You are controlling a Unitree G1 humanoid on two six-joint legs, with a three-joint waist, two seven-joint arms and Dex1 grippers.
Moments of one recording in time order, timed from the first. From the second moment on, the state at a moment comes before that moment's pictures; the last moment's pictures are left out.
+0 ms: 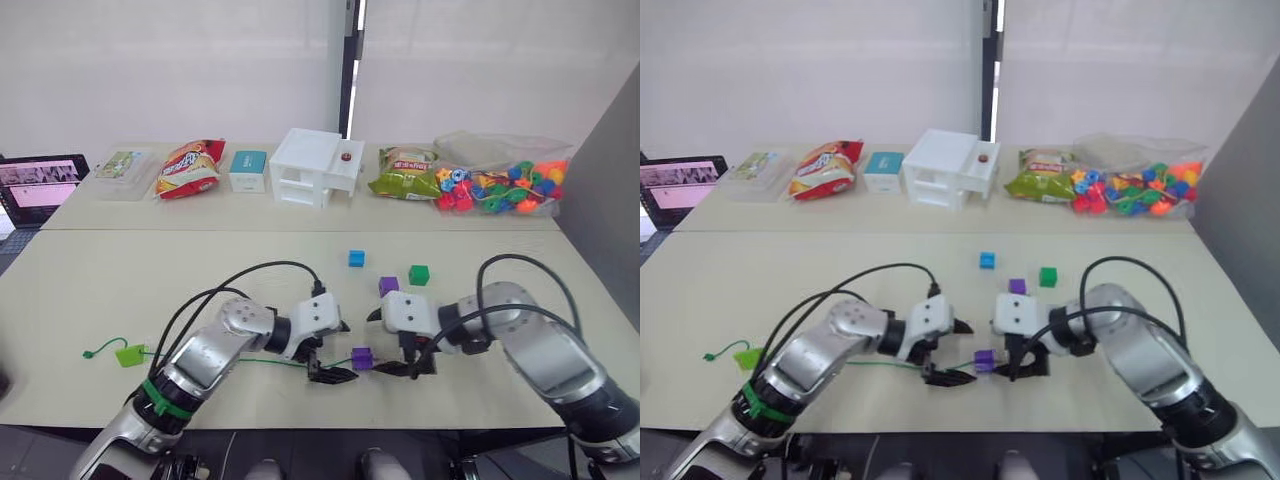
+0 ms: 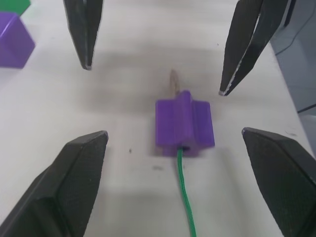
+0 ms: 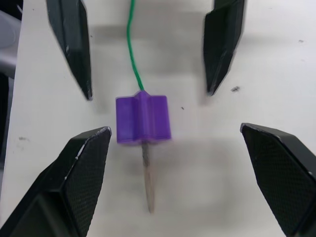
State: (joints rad) left arm -0.53 0.48 -0.50 -0.18 -0.17 0.57 -1.01; right arm -0.44 -0.87 0.29 -0.44 0.10 0.61 1.20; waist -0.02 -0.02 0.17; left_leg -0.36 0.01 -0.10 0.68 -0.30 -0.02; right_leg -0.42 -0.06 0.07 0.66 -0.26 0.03
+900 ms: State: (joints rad) left arm -0.53 0.40 -0.53 -0.07 -0.12 0.48 -1.04; right arm -0.37 -0.87 0.33 -0.31 0.10 0.50 1.17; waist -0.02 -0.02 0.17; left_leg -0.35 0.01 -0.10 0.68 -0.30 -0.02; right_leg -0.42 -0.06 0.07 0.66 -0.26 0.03
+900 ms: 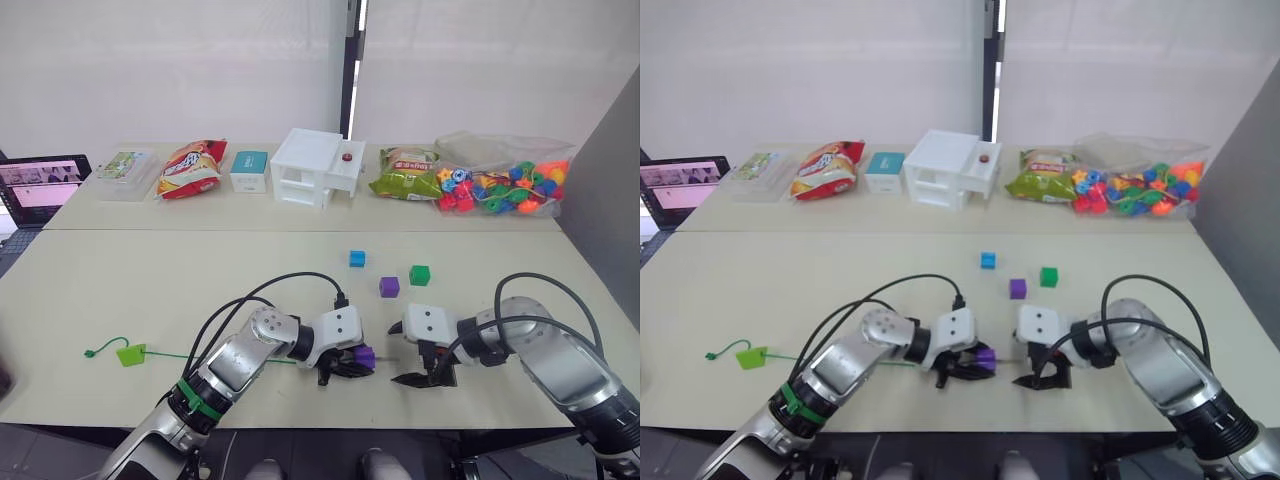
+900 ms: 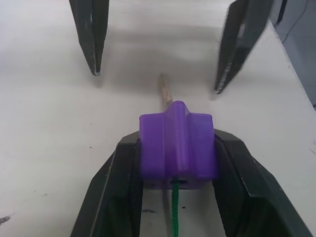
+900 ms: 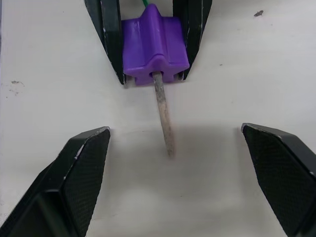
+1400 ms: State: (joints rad) left arm -0.51 0.43 -0.51 -0.08 -0.13 0.48 -1.06; right arm -0.39 -0.86 0.35 -0.23 0.08 0.40 1.18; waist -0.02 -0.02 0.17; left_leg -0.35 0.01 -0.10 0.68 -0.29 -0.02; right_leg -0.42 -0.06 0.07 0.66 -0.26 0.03
